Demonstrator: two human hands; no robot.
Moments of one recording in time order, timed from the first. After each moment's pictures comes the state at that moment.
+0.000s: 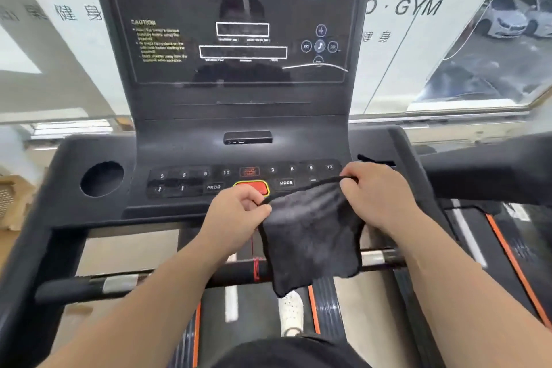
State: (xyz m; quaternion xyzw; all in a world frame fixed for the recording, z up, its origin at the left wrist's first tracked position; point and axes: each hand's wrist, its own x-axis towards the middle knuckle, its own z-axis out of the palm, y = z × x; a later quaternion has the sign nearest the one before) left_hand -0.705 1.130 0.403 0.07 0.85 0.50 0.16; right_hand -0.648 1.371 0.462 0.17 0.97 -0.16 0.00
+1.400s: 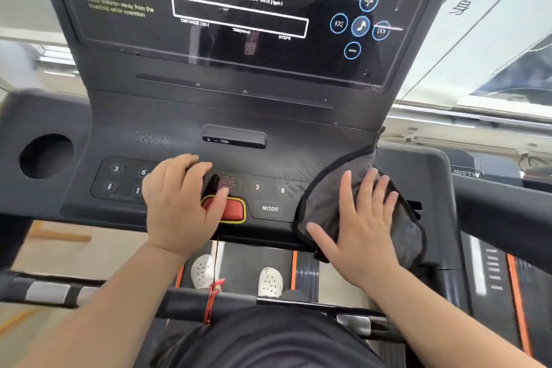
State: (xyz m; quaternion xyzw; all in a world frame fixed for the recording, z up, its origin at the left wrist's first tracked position) left_hand -0.771 1.135 0.336 0.12 0.95 0.17 -0.21; right_hand -0.693 1.426 0.343 0.05 0.99 -0.07 0.07
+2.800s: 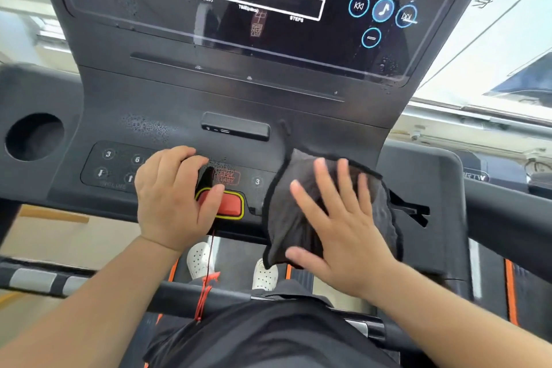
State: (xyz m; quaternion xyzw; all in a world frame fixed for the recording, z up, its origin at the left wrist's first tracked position) left_hand -0.773 1.133 0.328 0.12 0.95 0.17 -0.23; right_hand -0.706 1.414 0.363 -0.19 0.98 -0.06 0.04
